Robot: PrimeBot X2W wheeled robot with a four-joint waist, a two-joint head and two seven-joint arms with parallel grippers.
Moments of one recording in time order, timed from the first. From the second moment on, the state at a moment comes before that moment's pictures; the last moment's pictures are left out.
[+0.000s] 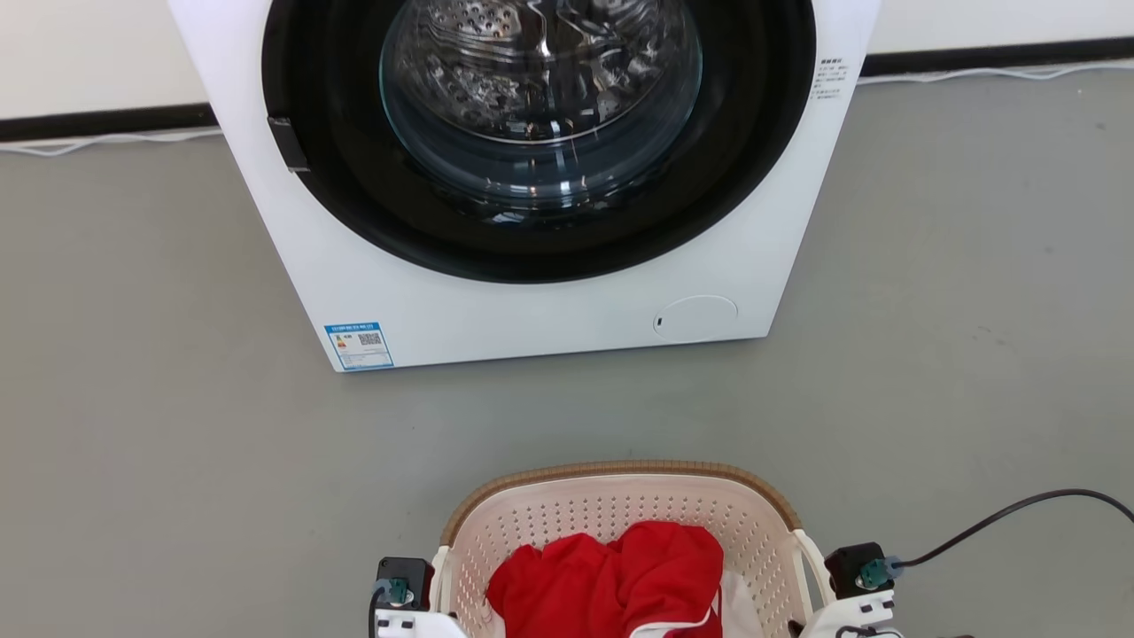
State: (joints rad) left arm -0.43 0.04 -1.04 1.16 -1.01 0.12 -0.19; right arm -0.42 -0.07 0.60 1.23 0.54 0.11 0.01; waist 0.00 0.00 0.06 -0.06
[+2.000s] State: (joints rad) left arm -0.54 0.04 -1.15 1.24 -1.10 0.08 -0.06; right arm -0.54 -0.07 0.72 1.24 0.74 0.11 0.19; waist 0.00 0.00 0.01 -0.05
